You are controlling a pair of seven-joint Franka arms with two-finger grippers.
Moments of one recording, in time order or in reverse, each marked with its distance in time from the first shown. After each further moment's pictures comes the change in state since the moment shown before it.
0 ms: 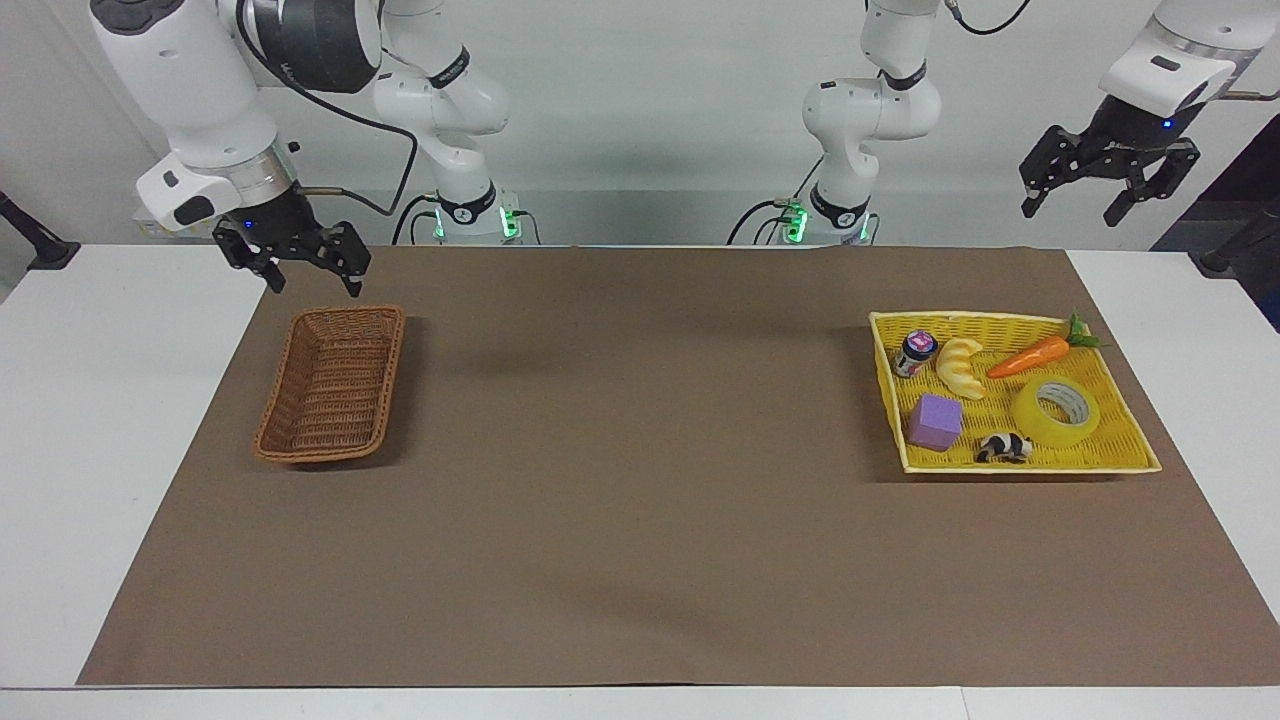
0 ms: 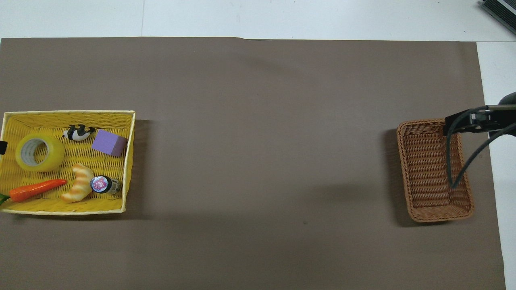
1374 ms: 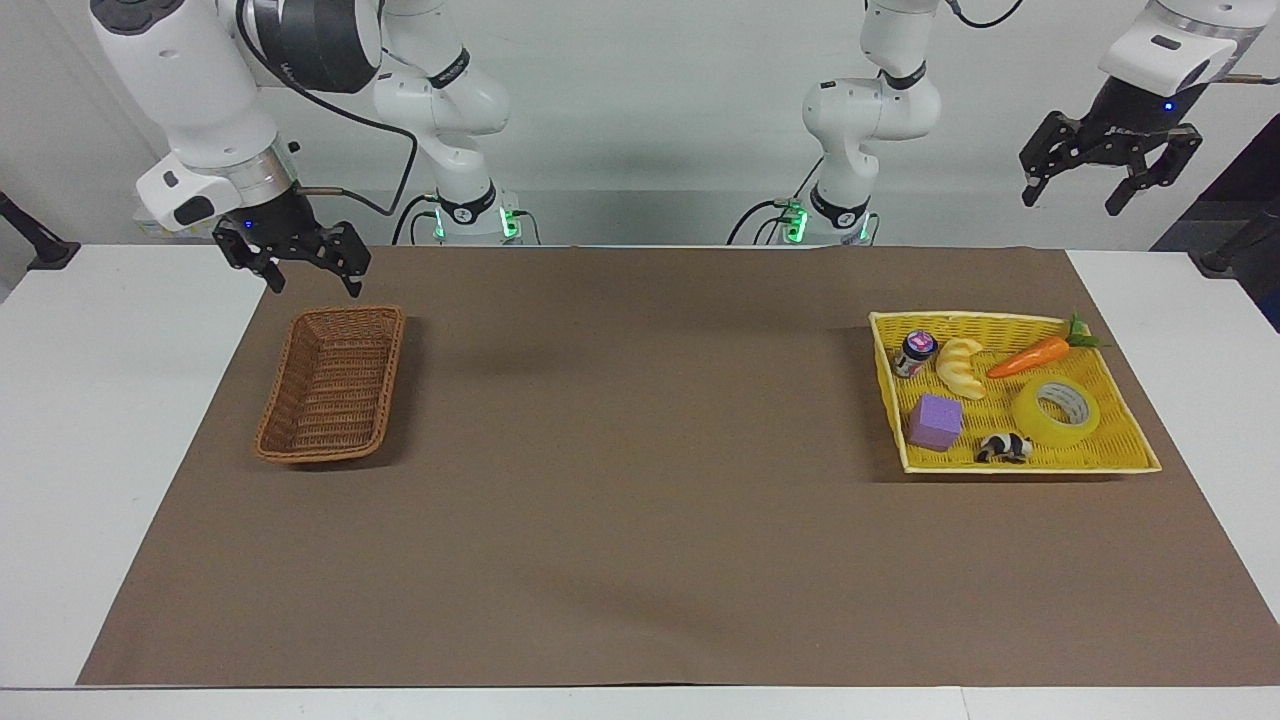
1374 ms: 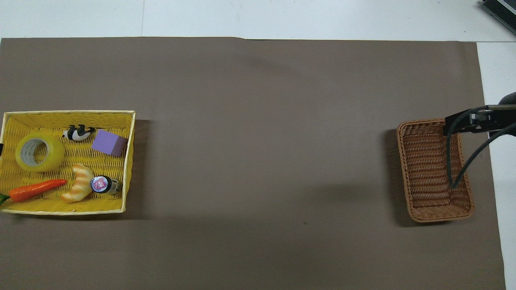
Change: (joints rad) left arm -0.003 -0.012 0.003 0.000 0.000 -0.003 0.000; right arm 0.000 0.000 0.000 0.000 0.000 0.000 0.000
